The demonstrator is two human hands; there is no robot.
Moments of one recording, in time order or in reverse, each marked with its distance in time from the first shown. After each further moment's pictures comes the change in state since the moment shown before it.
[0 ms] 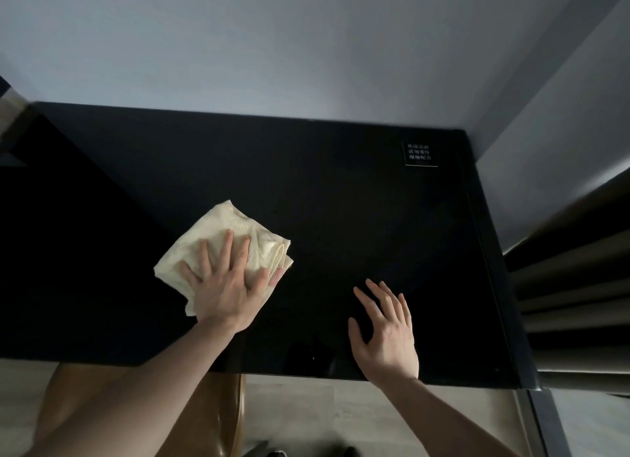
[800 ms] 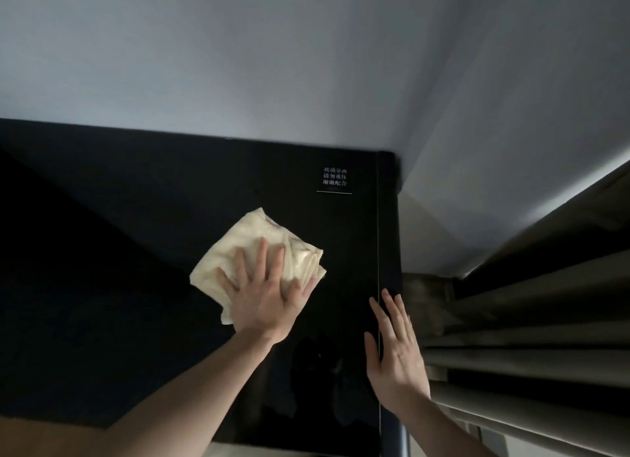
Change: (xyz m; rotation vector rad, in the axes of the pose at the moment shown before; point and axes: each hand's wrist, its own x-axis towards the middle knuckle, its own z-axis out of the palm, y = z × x) left_hand 0.017 0.302 0.038 -0.065 -0.071 -0.013; right_hand 0.062 0.224 -0.128 0.080 -0.140 0.070
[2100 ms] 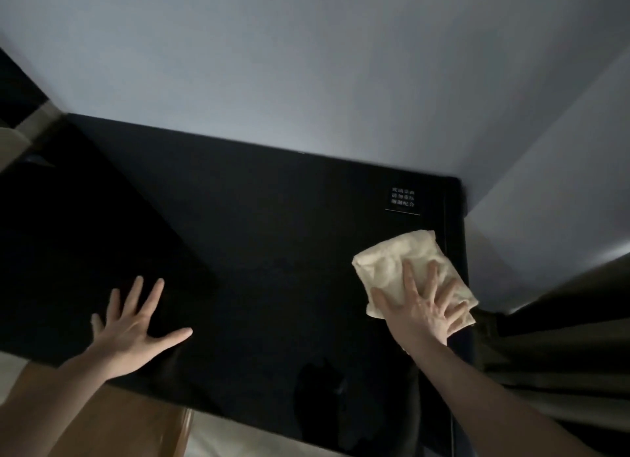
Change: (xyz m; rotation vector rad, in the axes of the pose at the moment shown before) left_hand -0.049 -0.348 -0.089 0.023 -0.358 -0.298; right_hand 0.093 -0.114 0.024 -0.324 -0.141 0.340
